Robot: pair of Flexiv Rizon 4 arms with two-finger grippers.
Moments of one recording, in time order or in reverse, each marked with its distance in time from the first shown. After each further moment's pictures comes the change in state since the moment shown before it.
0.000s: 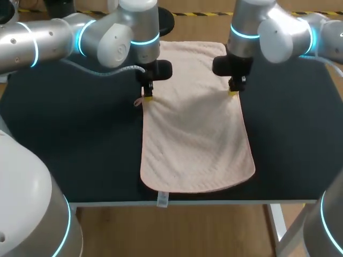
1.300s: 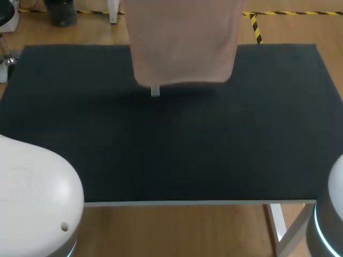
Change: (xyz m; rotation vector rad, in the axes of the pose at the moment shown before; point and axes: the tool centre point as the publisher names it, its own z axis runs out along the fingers) left arm -0.096 0.037 -0.377 0.020 -0.625 -0.180; right arm -0.076 0.024 -0.390 -0.135 -0.657 -0.098
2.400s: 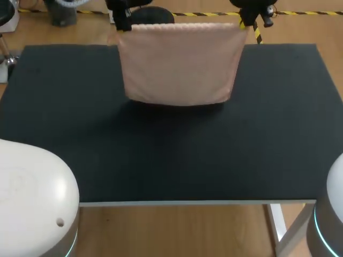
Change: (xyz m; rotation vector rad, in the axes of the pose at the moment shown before) left arm 0.160 0.045 -0.017 -0.123 0.366 -0.022; right arm 0.160 0.020 0.010 -0.045 0.425 -0.145
